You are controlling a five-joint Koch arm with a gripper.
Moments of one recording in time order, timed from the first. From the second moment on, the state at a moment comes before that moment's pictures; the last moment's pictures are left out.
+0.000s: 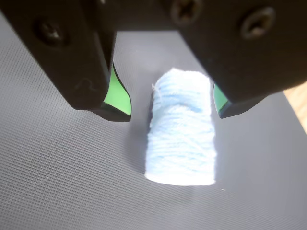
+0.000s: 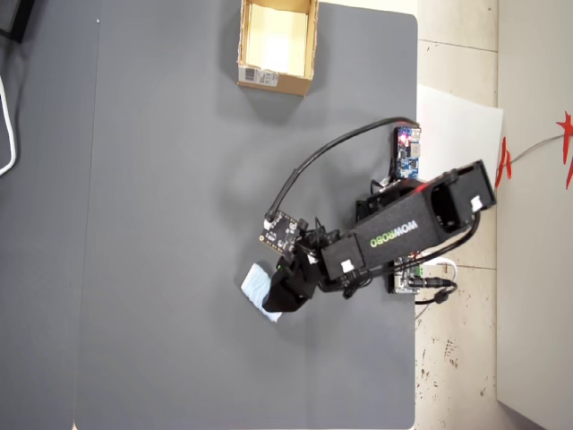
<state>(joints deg) -24.9 101.2 132.5 29.4 122.6</state>
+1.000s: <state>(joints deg) -25.8 87.8 128.8 20.2 122.7</state>
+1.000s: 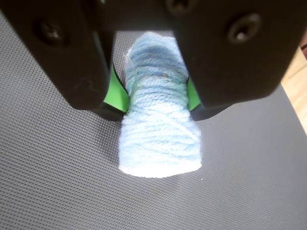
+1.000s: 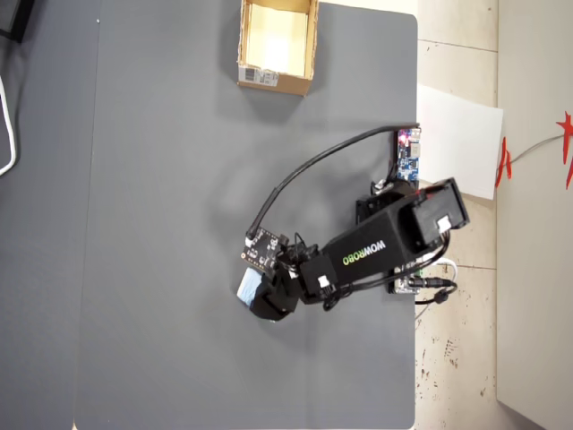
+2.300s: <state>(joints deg) 14.7 126.7 147.5 3.3 85.9</state>
